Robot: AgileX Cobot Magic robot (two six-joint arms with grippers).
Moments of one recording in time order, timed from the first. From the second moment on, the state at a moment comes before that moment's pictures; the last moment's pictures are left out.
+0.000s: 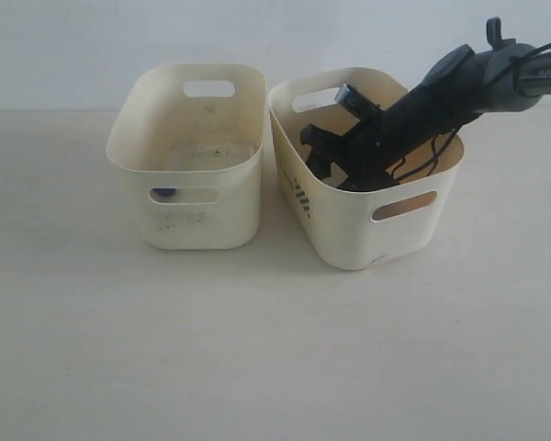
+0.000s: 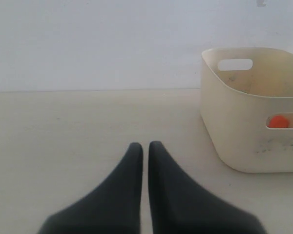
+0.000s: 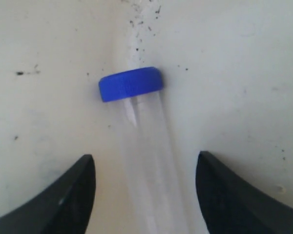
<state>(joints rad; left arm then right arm) -0.01 0.00 0.00 0.03 0.21 -0.03 0.12 2.36 -1.72 0.89 0.93 -0.38</state>
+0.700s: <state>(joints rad) -0.01 0.00 0.00 0.03 0.21 -0.03 0.09 2.35 -1.71 0.84 0.97 -0.28</state>
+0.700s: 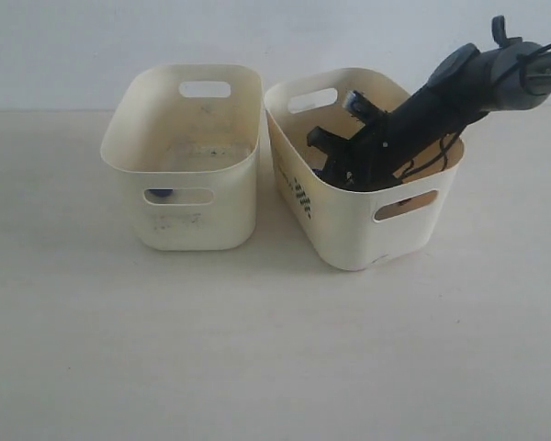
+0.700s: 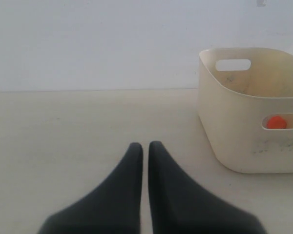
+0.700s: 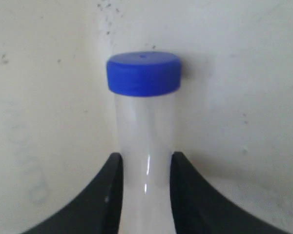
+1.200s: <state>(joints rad) -0.01 0.00 0.00 0.03 0.21 -0.03 0.07 2.23 -1.71 0.61 0.89 -0.17</state>
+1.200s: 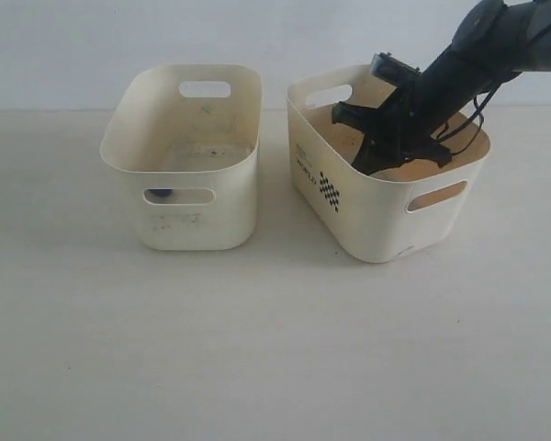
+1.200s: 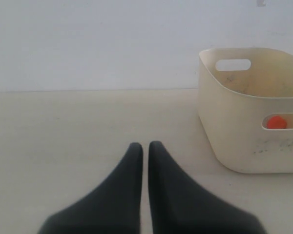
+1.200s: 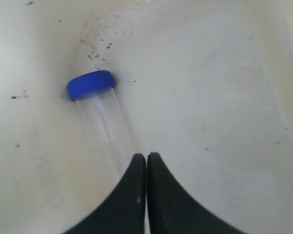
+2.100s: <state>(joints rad) -0.01 0.00 0.00 0.03 0.21 -0.03 0.04 1.90 -1.71 0.17 0.95 -0.30</state>
